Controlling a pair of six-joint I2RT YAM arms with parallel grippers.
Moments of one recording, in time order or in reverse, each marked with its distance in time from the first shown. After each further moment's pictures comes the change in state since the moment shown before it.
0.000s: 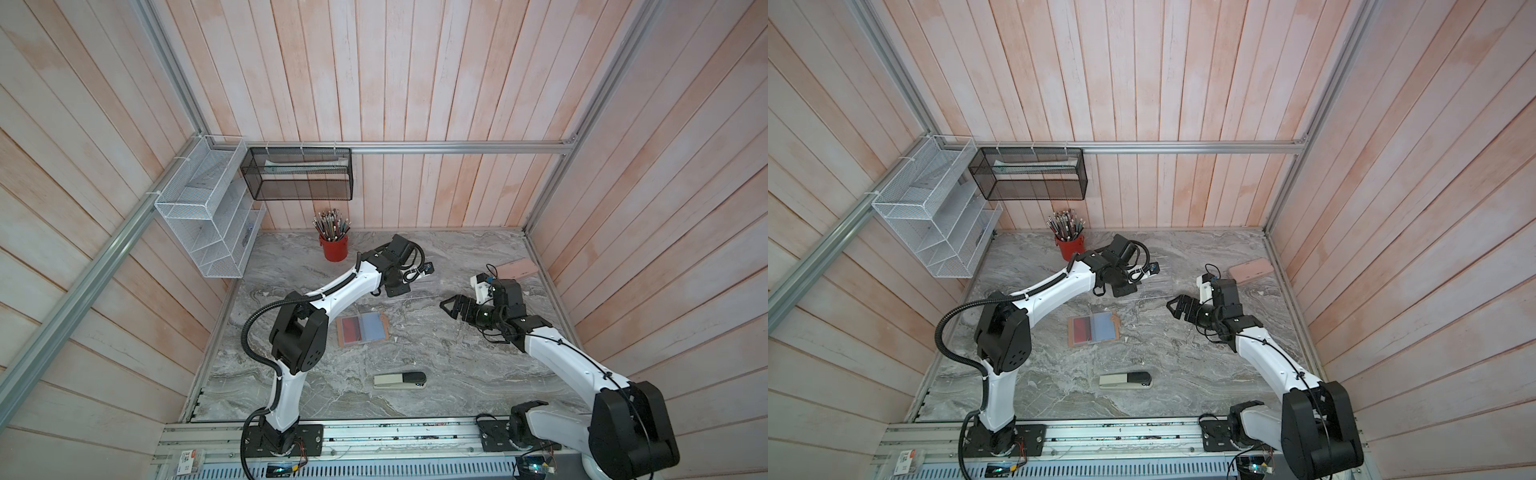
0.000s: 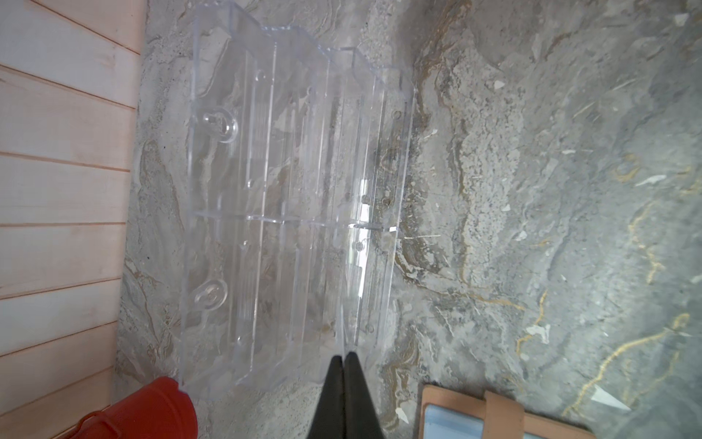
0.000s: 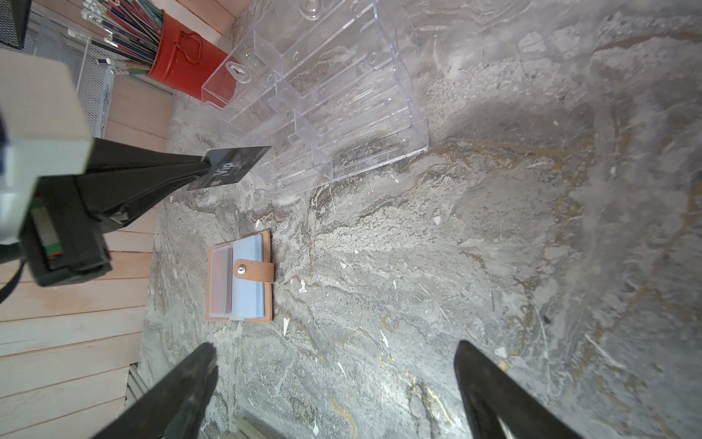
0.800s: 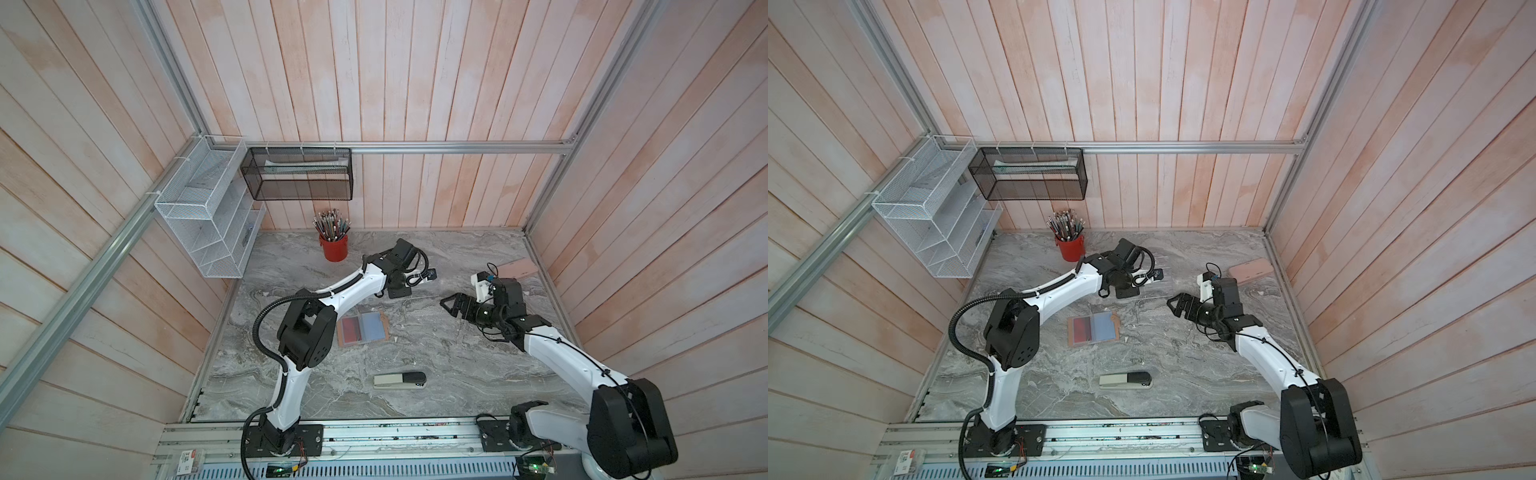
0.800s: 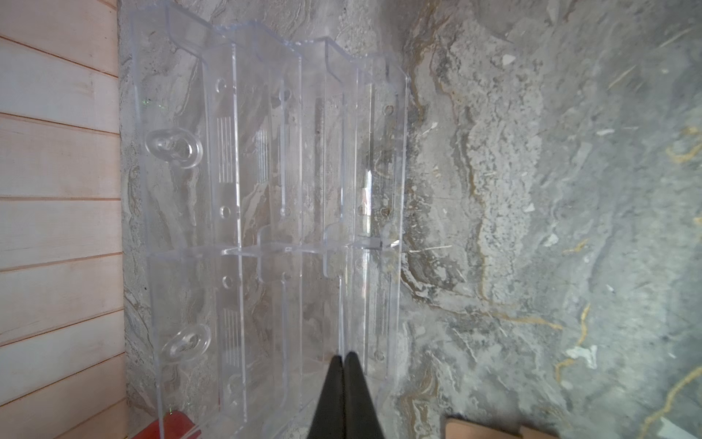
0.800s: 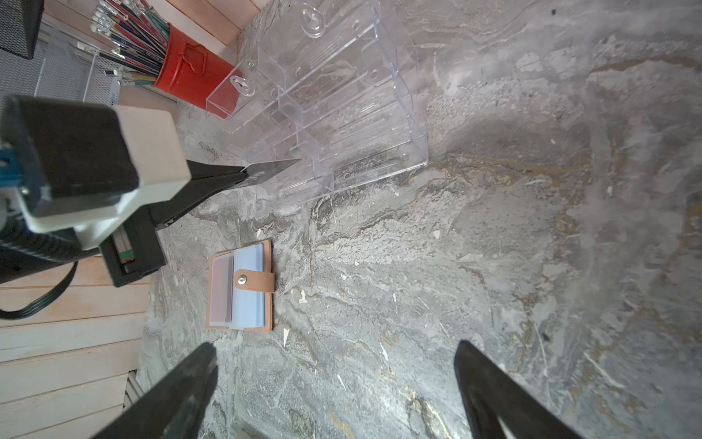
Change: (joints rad) left arm -0.008 0.045 -0.010 0.060 -0.009 0.084; right arm -0.010 0.018 -0.001 0.039 -0.002 0.001
